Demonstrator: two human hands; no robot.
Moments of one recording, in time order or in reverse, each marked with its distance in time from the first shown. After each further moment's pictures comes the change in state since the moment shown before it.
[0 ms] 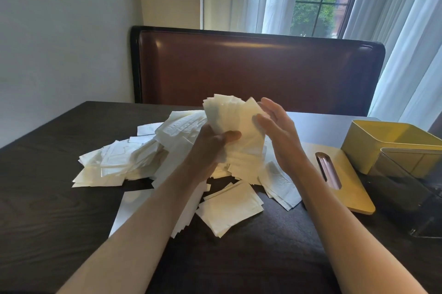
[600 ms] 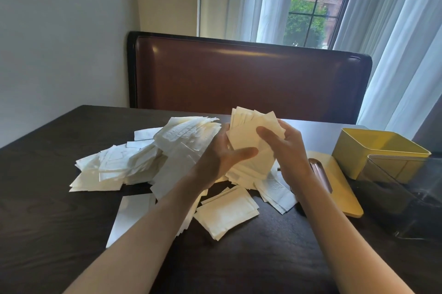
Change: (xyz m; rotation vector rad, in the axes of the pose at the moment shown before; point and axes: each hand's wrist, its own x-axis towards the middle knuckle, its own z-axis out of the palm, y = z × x) left_hand -0.010 0.000 0.011 0.308 -0.135 0.087; right_hand -0.022 -0.021 -0.007 0.034 0.068 -0.011
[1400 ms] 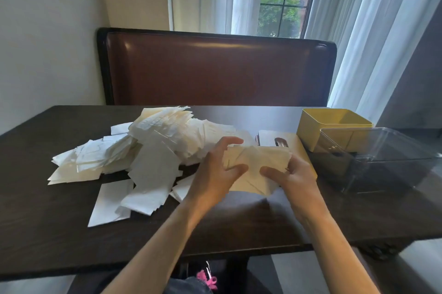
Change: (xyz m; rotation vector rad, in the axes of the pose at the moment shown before) left_hand -0.071 0.017 0.072 0.413 0.105 0.059; right_hand -0.120 -0.006 -0.069 -0.007 0.081 0.166
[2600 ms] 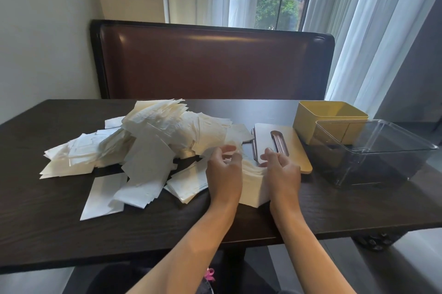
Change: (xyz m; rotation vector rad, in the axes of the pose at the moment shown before) left_hand -0.006 0.007 0.062 -0.378 0.384 -0.376; right_hand 0.000 0.009 0.034 -0.096 0.480 0.183
